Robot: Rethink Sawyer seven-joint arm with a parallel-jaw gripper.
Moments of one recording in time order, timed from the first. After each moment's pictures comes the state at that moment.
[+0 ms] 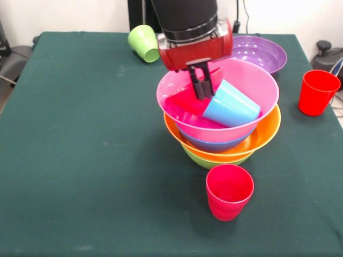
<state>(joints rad) -0.47 -0.58 0.33 1.46 0.02 0.72 1.49</state>
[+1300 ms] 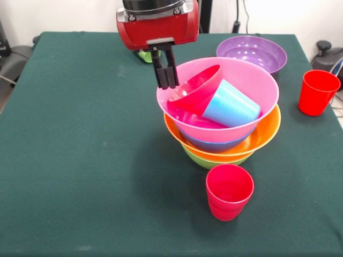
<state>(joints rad) -0.47 -0.64 0.27 1.42 0.03 0.72 1.49</state>
